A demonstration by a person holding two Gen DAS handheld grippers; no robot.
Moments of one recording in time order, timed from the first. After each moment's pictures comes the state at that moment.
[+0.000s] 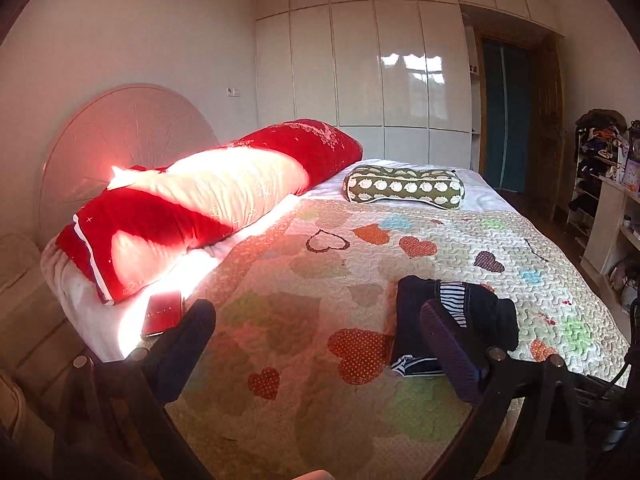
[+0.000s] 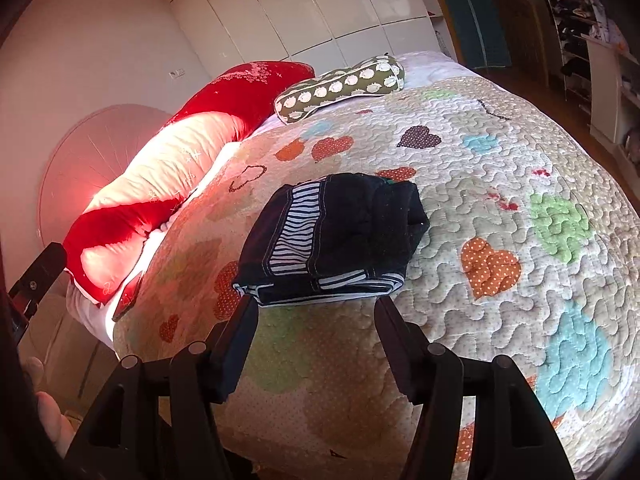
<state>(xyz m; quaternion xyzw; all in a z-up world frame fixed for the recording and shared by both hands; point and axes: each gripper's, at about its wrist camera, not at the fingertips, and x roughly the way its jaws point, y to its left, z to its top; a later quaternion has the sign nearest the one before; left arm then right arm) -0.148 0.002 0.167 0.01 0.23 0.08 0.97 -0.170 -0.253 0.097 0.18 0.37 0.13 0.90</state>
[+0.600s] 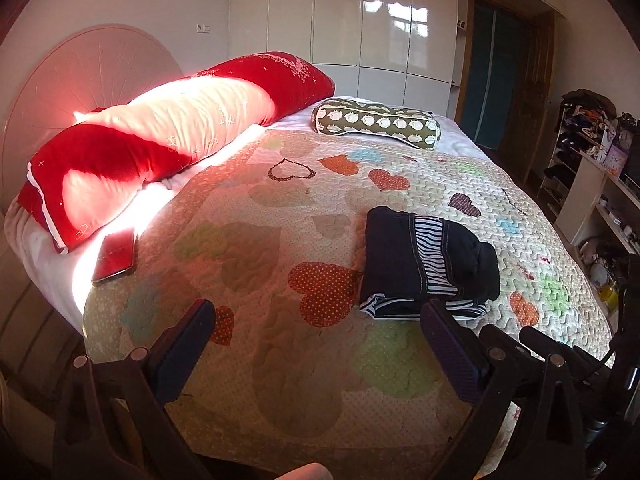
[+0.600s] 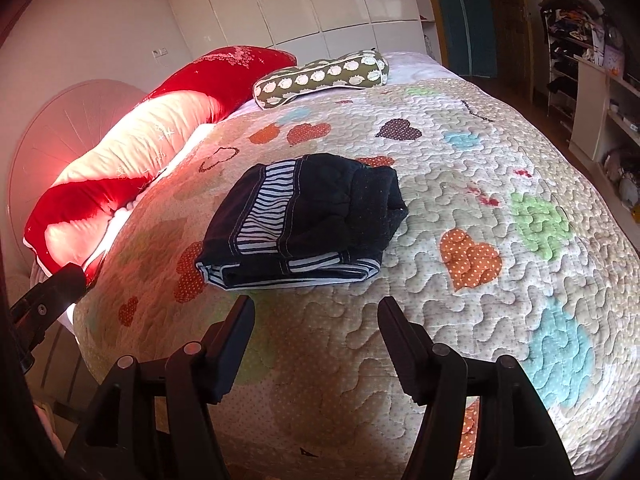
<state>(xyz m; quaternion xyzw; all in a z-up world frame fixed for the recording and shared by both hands) -0.130 -0.002 0.131 -0.03 0.33 0.02 0.94 -0.171 -0.241 0.085 0.12 0.39 0.08 0.91</state>
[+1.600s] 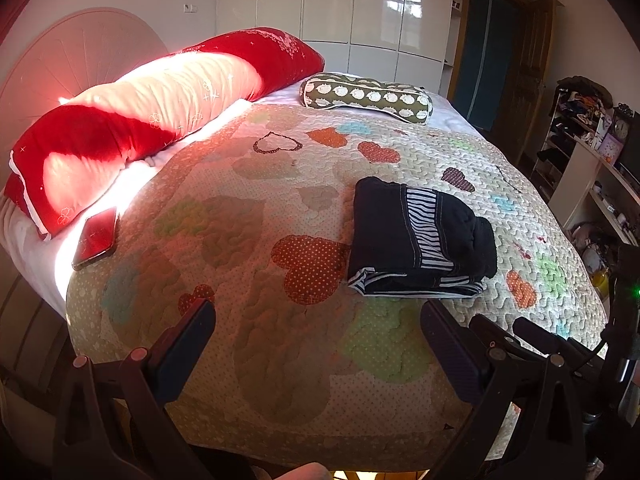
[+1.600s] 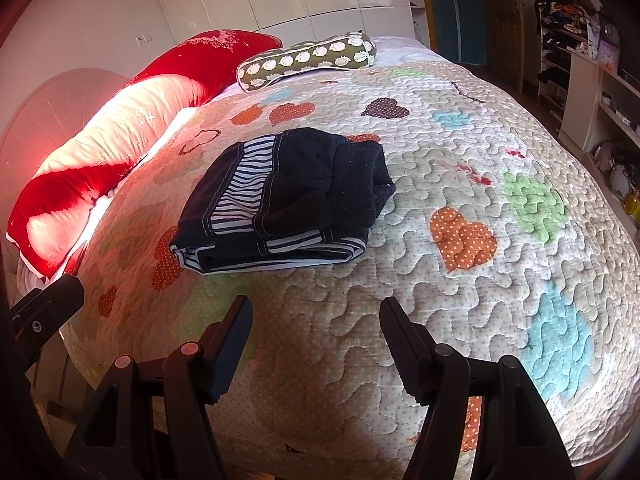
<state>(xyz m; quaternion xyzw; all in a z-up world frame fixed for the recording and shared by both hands) -0.121 -0.007 0.114 -0.03 0.38 0.00 0.93 -0.164 -0.244 0.070 0.11 0.42 0.06 0.90</state>
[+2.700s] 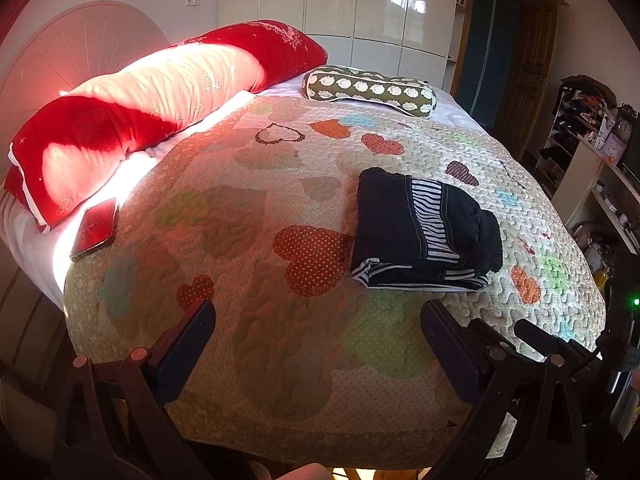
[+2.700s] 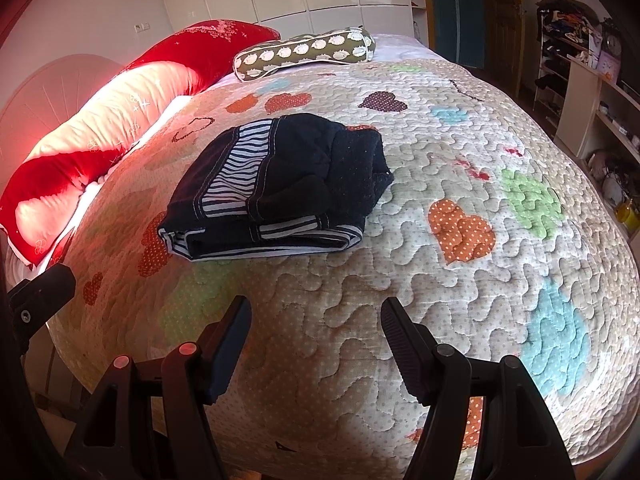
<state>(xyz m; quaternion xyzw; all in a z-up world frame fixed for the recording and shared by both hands) -0.121 -0.003 0.104 -0.03 0.38 0.00 0.92 -0.166 -0.241 0.062 0.09 0.43 0.05 0.90</state>
